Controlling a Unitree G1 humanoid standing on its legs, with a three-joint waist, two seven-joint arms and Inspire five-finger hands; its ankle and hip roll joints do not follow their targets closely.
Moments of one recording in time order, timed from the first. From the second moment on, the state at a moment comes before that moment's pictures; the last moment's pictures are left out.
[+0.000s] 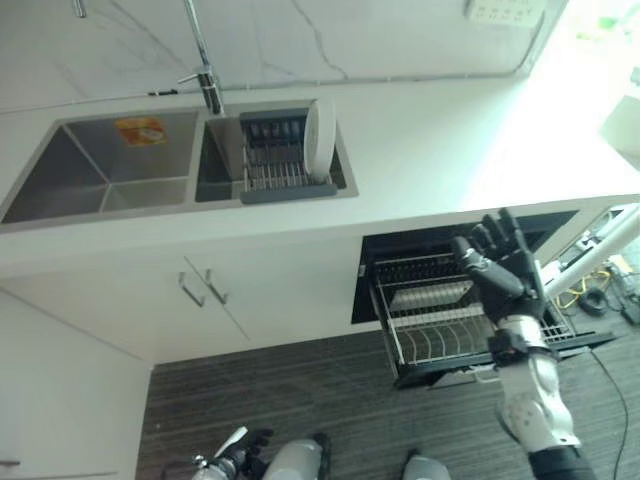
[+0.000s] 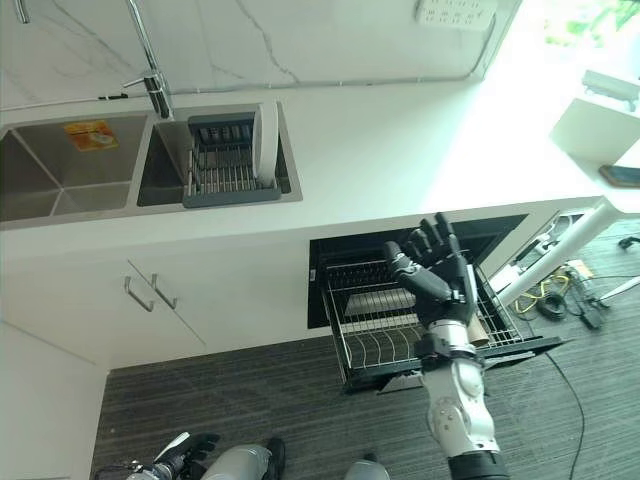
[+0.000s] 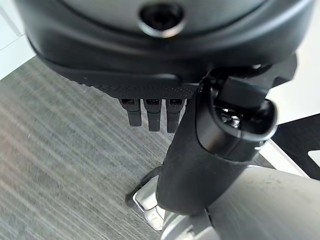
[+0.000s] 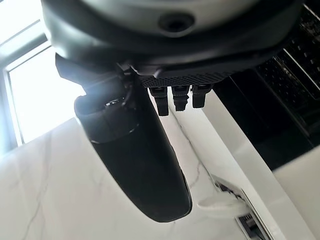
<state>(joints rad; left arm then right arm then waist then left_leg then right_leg) 0.01 0.37 -0.39 1.02 0.17 -0.07 -0.05 -0.05 -0.32 0.05 0.06 0.86 -0.27 -0.03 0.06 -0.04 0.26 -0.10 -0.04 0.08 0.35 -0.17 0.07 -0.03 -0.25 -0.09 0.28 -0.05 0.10</state>
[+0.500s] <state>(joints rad) 0.07 0.34 -0.35 0.96 0.18 0.03 0.02 -0.07 -0.34 0.07 0.04 0.83 -0.26 -0.01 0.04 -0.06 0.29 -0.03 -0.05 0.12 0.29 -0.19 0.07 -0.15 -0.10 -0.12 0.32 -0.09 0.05</state>
